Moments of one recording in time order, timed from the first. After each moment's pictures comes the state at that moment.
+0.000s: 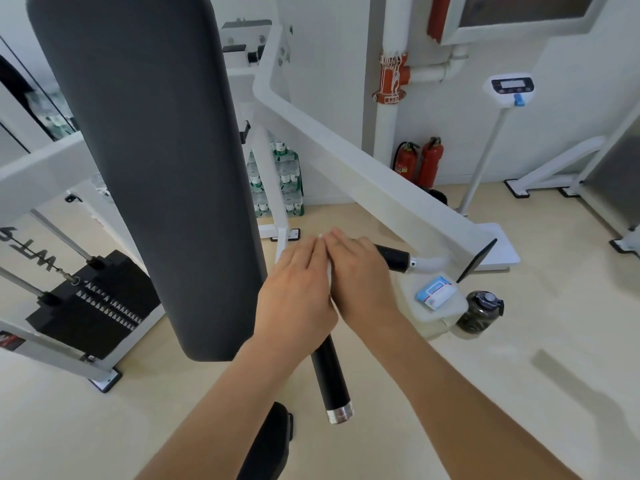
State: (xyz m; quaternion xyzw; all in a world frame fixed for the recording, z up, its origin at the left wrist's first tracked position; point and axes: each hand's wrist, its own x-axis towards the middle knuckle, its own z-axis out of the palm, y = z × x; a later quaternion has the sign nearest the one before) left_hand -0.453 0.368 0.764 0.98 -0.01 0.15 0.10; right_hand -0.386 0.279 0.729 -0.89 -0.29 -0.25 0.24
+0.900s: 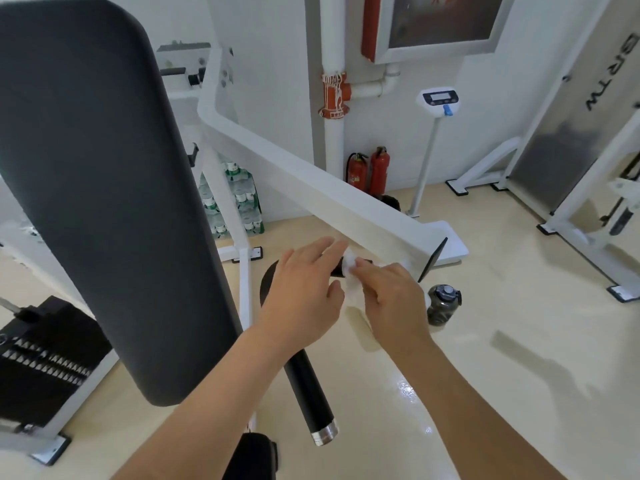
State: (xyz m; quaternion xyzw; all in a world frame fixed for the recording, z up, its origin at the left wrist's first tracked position) left_hand -0.415 0.348 0.767 0.96 -0.15 0.11 0.19; right_hand -0.397 0.201 0.709 -0.89 -0.15 -0.32 0.30
